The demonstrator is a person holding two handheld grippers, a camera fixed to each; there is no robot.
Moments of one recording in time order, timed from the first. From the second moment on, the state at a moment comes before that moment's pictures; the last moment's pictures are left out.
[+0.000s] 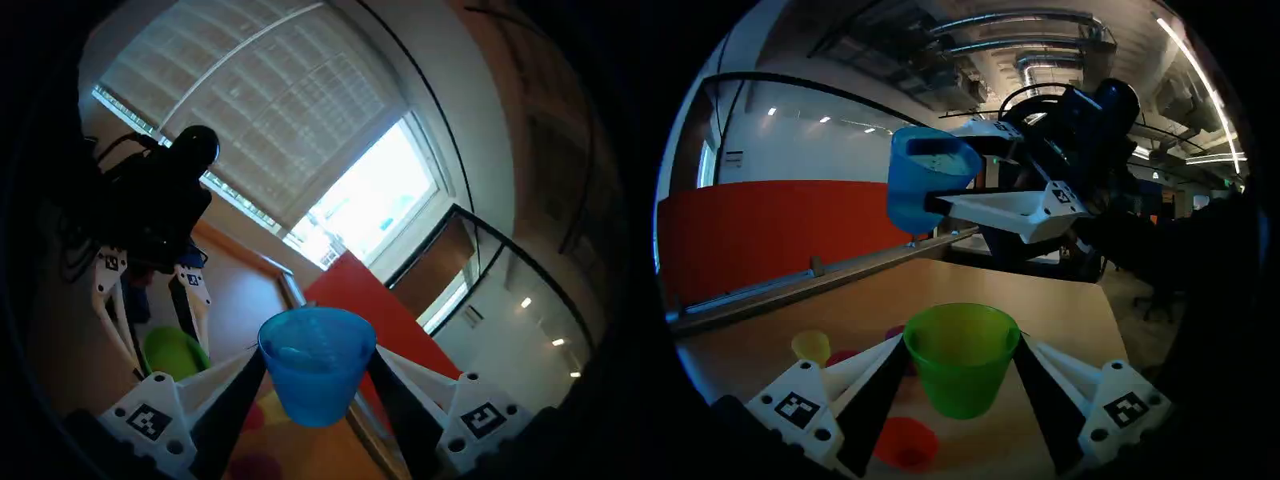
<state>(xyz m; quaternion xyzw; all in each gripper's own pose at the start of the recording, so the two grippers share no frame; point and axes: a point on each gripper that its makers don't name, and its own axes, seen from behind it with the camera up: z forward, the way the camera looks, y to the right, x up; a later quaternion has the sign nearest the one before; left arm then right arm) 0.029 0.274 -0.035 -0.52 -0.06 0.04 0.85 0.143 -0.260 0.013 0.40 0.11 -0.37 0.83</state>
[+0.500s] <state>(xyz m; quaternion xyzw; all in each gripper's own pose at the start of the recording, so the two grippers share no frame) 0.031 0.277 -0.036 -0.52 -0.05 0.04 0.85 0.140 -0.263 0.015 0.38 0.14 -0.45 0.80</state>
